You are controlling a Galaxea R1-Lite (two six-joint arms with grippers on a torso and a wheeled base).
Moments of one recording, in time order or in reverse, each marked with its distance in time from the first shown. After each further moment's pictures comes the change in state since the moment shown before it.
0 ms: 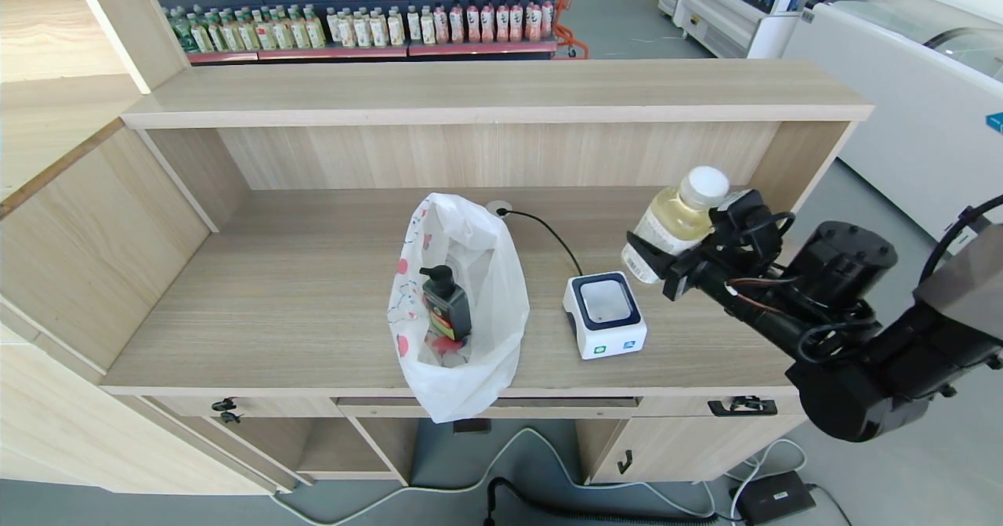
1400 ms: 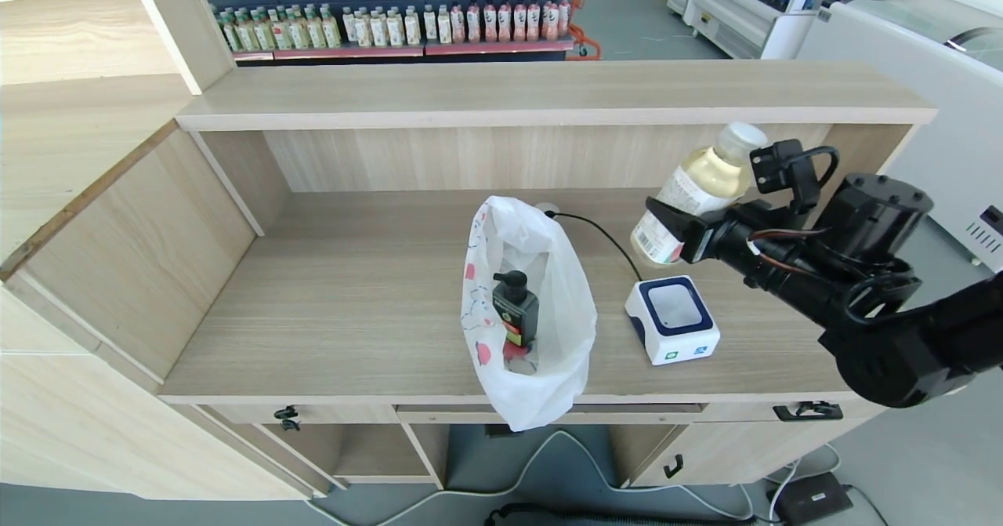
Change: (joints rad) left arm 0.001 0.000 0.000 0.000 -0.001 0.003; right arm 0.001 -0.121 -0.106 0.294 -0.069 0.273
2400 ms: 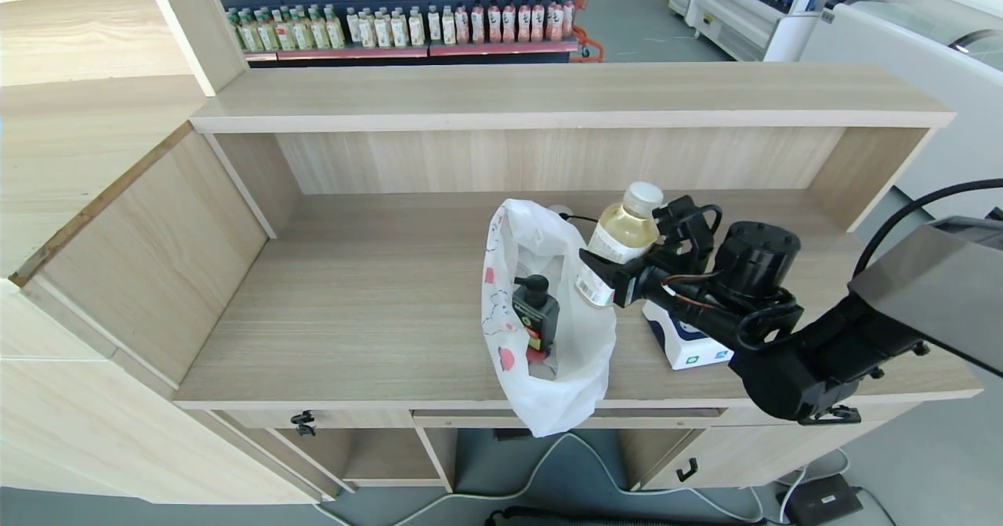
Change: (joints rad) left arm -0.001 0.000 0.000 0.000 0.001 -0.003; right arm 0.075 0.234 -0.087 -0.066 0.052 -0.060
